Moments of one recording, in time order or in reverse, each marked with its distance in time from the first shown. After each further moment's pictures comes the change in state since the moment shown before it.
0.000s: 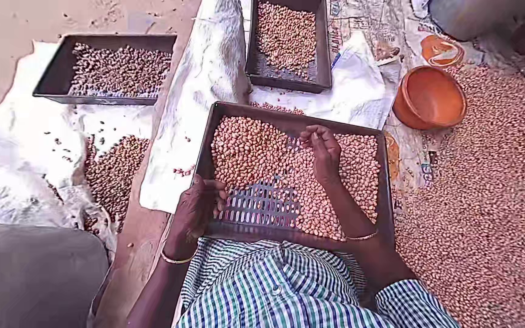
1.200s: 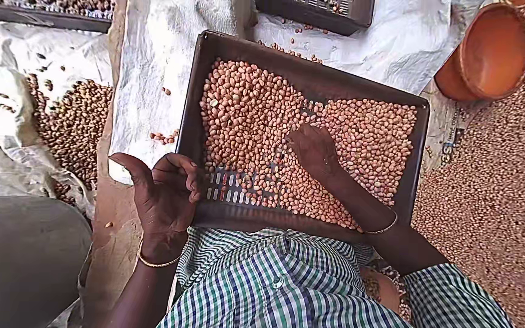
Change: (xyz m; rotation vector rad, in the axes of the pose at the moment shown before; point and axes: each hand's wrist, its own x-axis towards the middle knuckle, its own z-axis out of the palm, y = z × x) left_hand 0.000 0.001 -0.012 -0.339 -0.065 0.102; right_hand -0.028 -0.018 0.020 -1.057 -0.678 -0.046
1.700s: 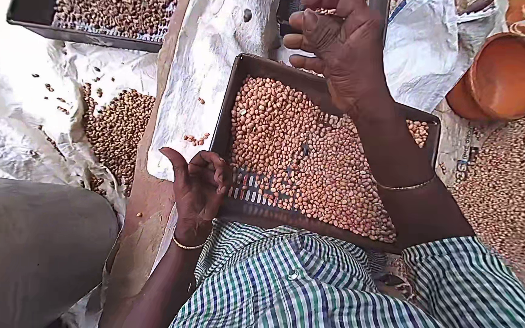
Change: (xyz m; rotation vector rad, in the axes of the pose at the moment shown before) left_hand 0.000 -0.002 0.001 -0.106 0.000 0.023; right_hand 0.115 -0.035 -0.098 1.100 0.173 -0.014
